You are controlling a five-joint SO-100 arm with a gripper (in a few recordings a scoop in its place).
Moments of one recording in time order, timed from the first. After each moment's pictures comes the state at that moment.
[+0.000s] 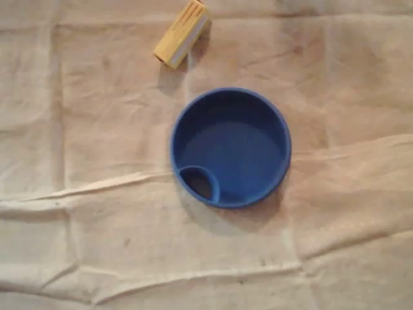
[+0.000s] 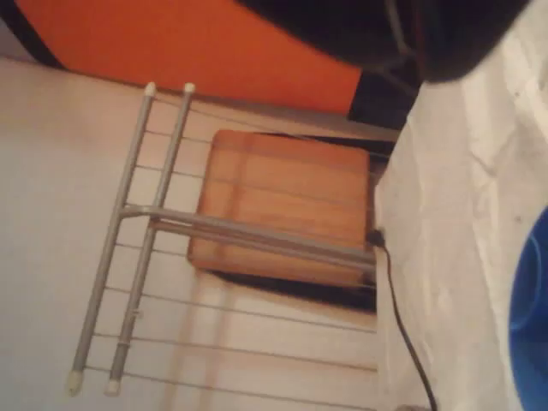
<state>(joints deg) -1.0 188.6 106.8 101.0 -0.7</state>
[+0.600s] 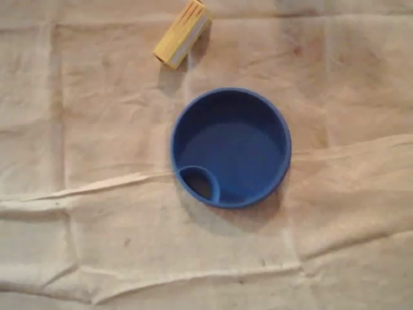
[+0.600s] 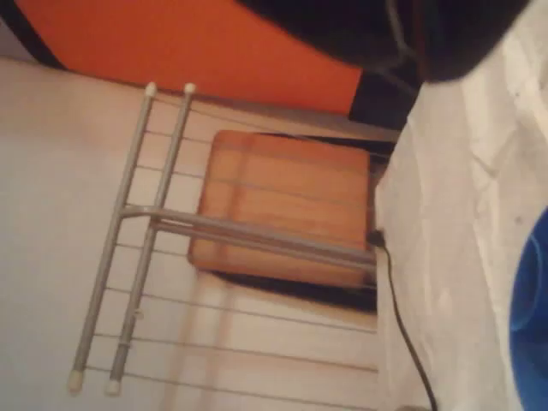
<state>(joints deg) -0.9 186.8 106.7 101.0 -0.7</state>
